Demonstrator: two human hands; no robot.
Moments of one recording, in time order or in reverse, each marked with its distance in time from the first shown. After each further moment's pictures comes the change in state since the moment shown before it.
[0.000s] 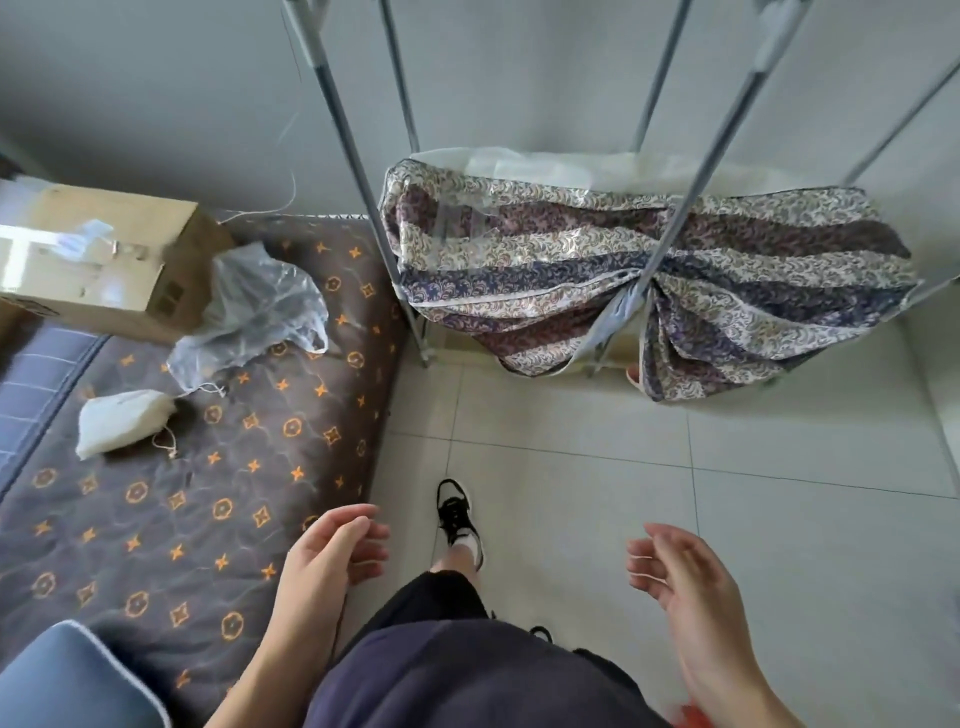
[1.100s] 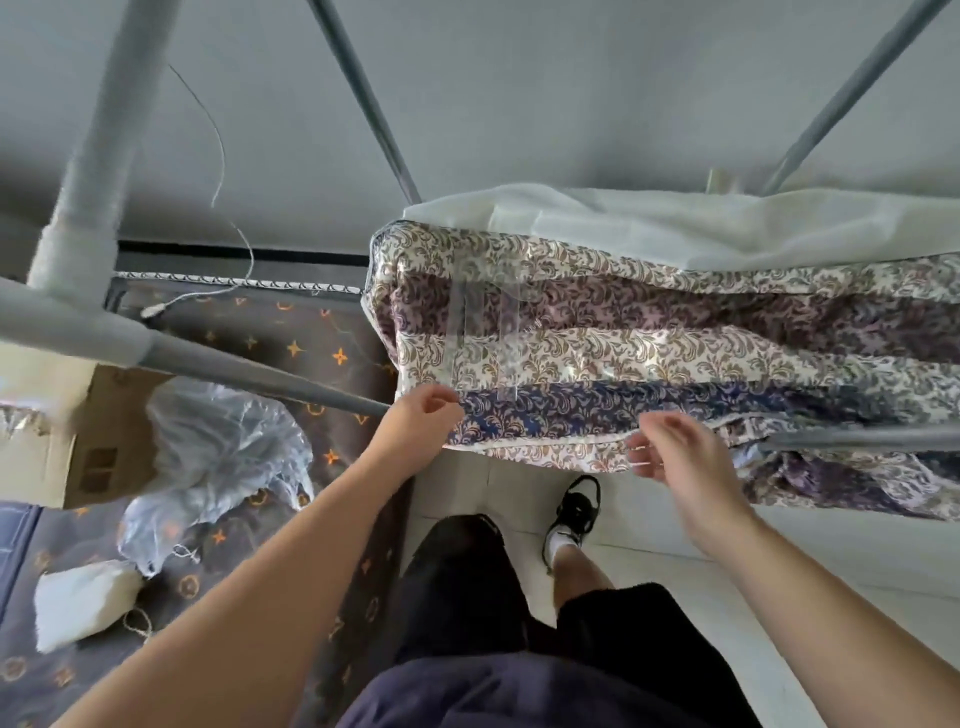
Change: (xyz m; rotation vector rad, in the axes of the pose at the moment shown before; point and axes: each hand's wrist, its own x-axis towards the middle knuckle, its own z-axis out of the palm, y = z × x) left_hand 0.542 0.218 0.229 0.752 -0.184 -0.075; right_hand 0.487 -0.185 0.293 -0.307 -0.202 0.143
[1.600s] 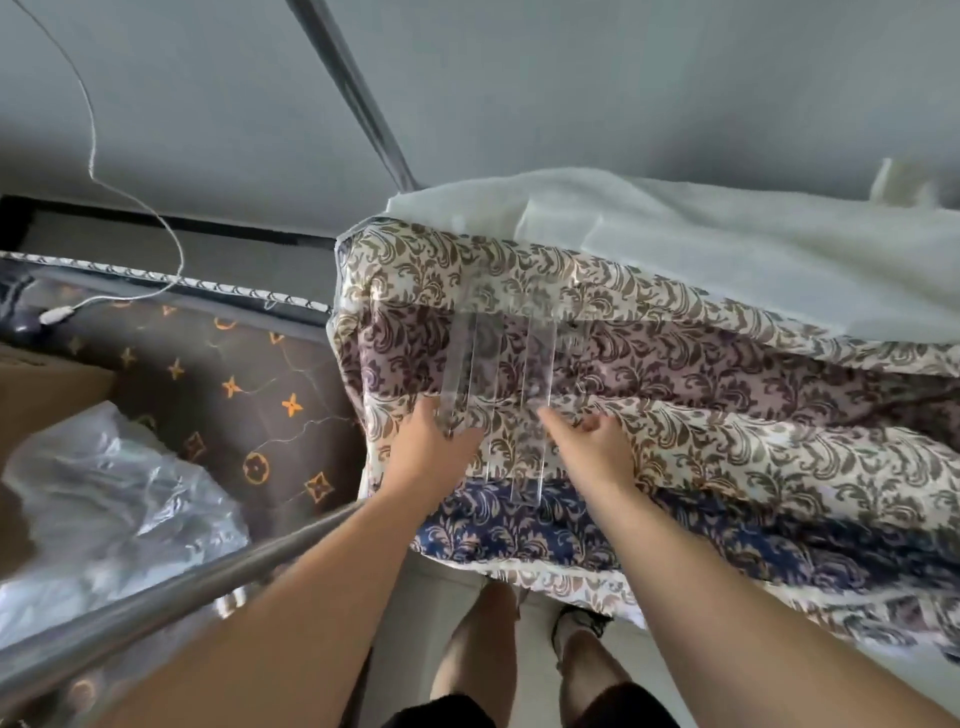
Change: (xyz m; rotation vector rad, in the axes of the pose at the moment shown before) left_hand 0.221 -0.042 0.062 0.144 0.096 -0.187; right_hand 0.259 0.048 0.171 -0.414 0.043 0.211
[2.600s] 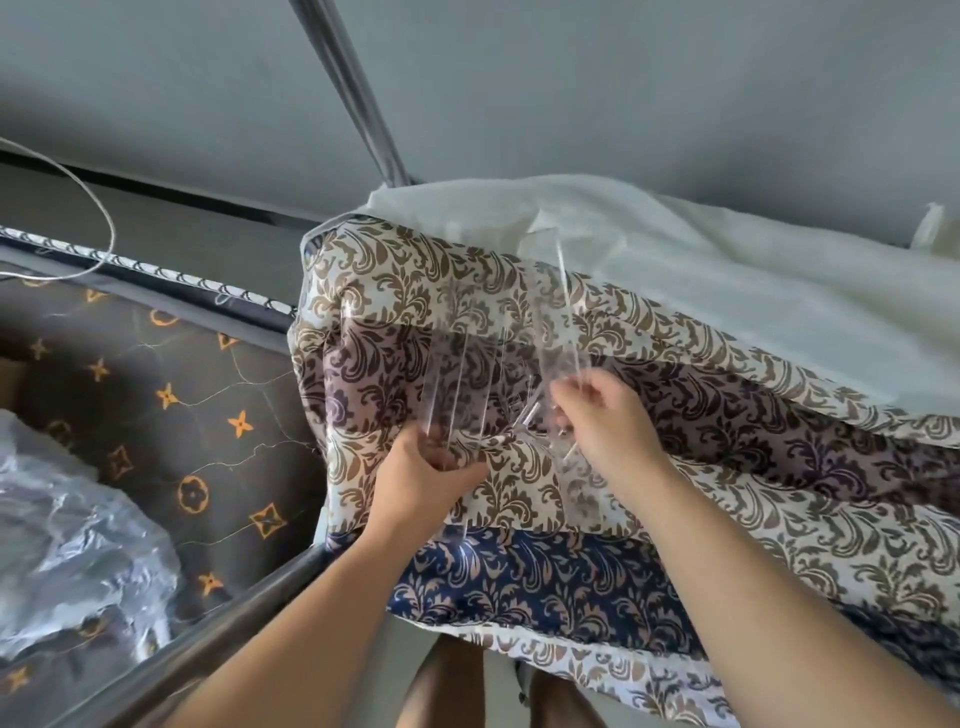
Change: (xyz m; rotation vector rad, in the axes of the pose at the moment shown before) left_hand 0.044 -0.013 0.030 -0.213 0.021 -0.004; right_hand 0.047 -0.061 -0.026 -0.026 -0.211 -0.352
